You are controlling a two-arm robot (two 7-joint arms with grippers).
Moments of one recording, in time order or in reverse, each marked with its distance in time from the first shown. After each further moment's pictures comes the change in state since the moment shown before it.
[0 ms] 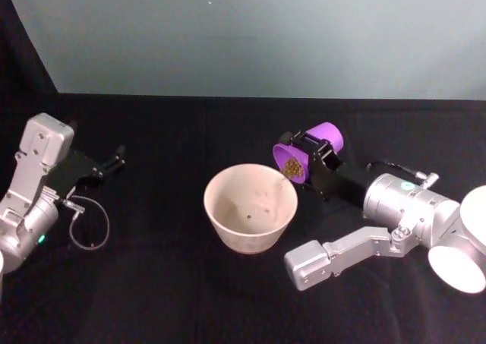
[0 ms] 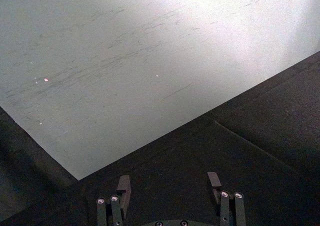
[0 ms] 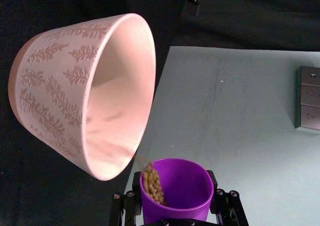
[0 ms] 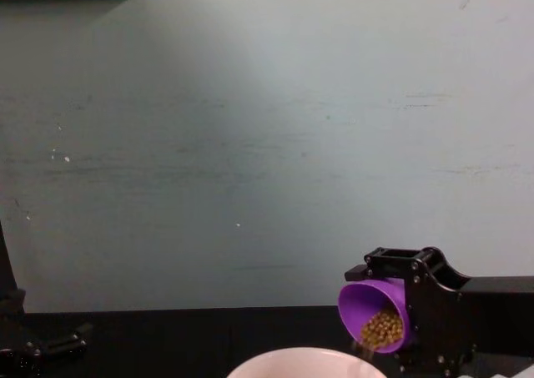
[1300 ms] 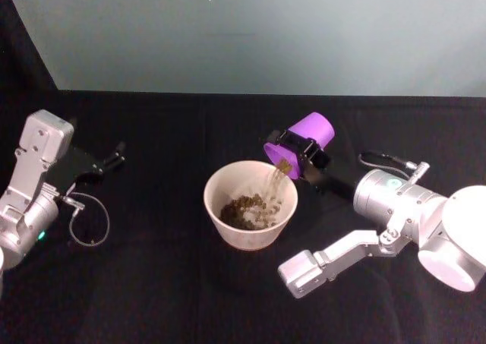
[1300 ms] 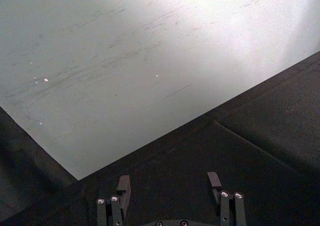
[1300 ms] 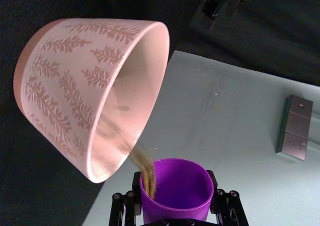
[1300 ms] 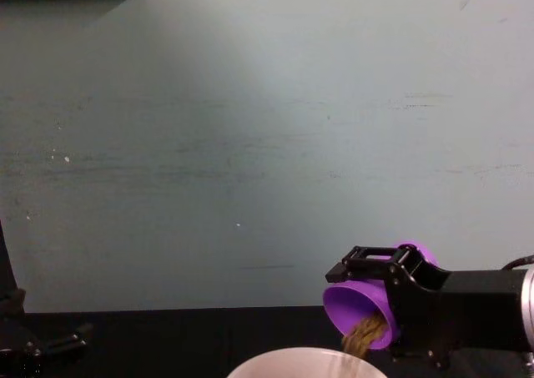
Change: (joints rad) left arm 0.000 0.000 0.000 0.000 0.000 0.000 0.000; right arm 0.055 0.023 -0.091 -0.032 -0.154 0.043 -0.002
